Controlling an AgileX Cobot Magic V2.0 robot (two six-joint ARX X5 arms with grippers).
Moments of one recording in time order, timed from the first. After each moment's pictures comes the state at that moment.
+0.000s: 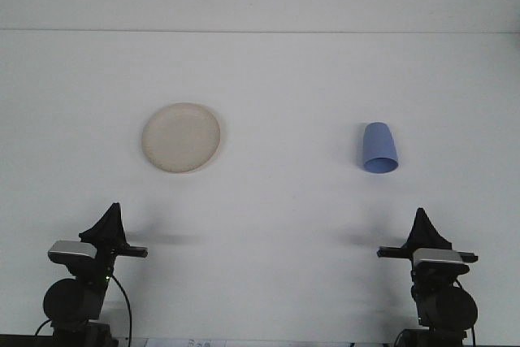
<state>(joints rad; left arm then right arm) -0.10 0.01 0.03 0.15 -0.02 -0.07 -0.03 0.00 0.01 0.04 0.00 0.04</state>
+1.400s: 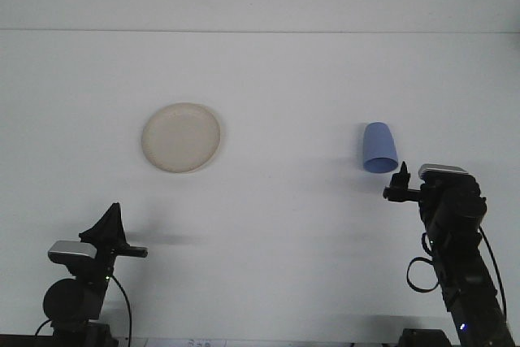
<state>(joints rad) -0.10 0.01 0.03 0.15 -0.02 -0.07 -0.03 0.88 0.58 -0.07 0.06 0.07</state>
